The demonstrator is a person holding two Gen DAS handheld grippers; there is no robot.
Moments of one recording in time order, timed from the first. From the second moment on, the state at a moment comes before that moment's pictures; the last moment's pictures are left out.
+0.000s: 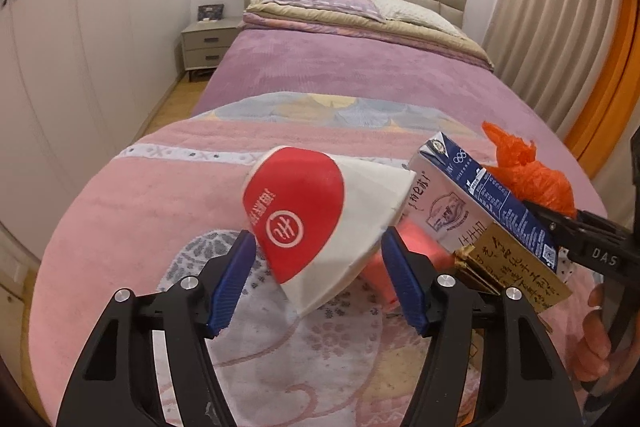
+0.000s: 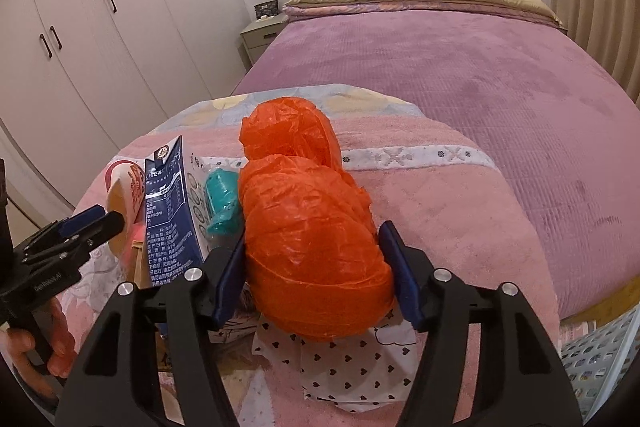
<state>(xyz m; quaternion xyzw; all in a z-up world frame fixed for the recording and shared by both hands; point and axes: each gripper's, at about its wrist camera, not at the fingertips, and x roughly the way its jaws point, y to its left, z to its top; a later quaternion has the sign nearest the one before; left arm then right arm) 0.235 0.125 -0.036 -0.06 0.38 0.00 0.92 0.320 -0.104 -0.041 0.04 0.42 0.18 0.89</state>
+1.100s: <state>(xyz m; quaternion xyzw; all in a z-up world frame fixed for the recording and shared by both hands) 0.244 0.175 -0.034 -0.15 0.39 -0.05 0.91 0.252 -0.101 0.007 -0.03 0.33 0.17 0.93</state>
